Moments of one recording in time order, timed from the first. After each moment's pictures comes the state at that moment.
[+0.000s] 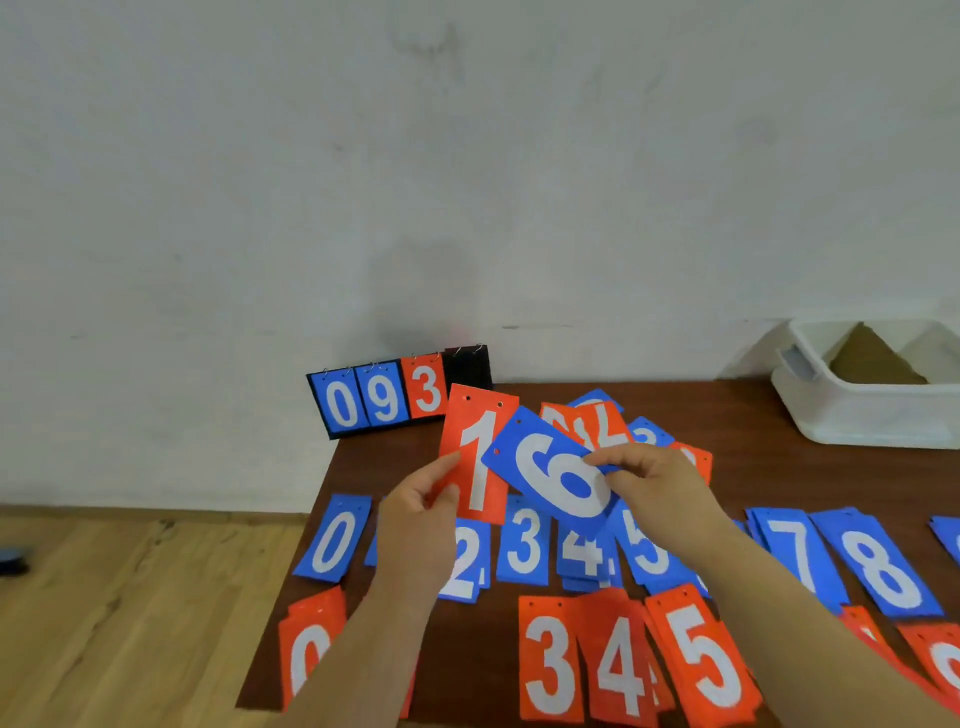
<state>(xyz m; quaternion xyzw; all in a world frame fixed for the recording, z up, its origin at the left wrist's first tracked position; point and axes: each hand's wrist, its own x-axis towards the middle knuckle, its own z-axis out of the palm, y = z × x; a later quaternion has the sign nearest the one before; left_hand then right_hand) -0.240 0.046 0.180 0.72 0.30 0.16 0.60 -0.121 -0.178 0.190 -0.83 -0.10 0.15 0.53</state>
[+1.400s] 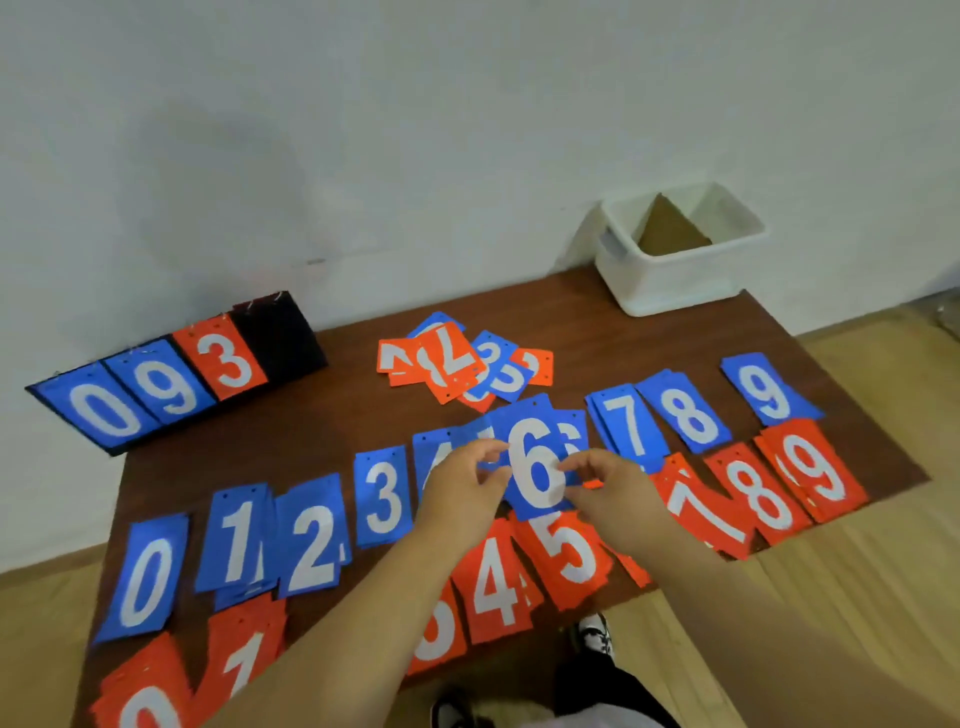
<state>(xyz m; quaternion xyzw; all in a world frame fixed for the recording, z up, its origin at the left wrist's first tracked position) -0.137 -0.102 0.065 0.86 0.07 -0.11 0.50 -0.144 -0.309 0.079 -0.85 0.08 0.15 0.49</state>
